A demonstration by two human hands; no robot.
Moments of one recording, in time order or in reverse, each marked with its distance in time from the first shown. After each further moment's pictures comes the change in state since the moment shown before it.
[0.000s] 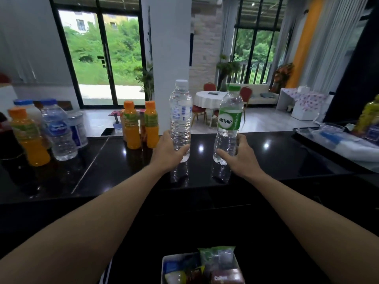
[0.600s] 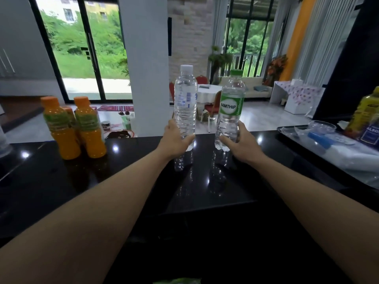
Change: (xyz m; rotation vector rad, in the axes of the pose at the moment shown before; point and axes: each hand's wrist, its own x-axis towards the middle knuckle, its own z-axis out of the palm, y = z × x) left_hand 0.111 0.059 0.153 -0.056 -0.108 0.011; right_hand 0.111 0.103 -0.088 -0.059 -0.050 -0.003
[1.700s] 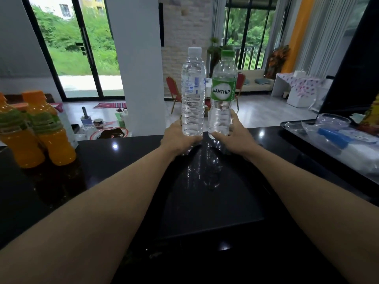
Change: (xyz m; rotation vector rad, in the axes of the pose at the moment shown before) left_hand 0.047 -0.007 0.060 -0.131 -0.035 -0.105; right_hand 0.064 0.055 0.015 0.033 -0.113 0.141
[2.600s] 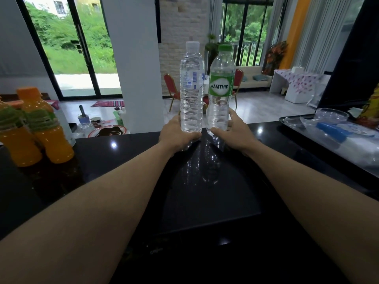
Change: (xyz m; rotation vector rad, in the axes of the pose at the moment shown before) left_hand 0.003 -0.005 0.002 0.066 0.028 0.003; right_hand -0.001 0.002 0.001 0.079 0.034 -0.097
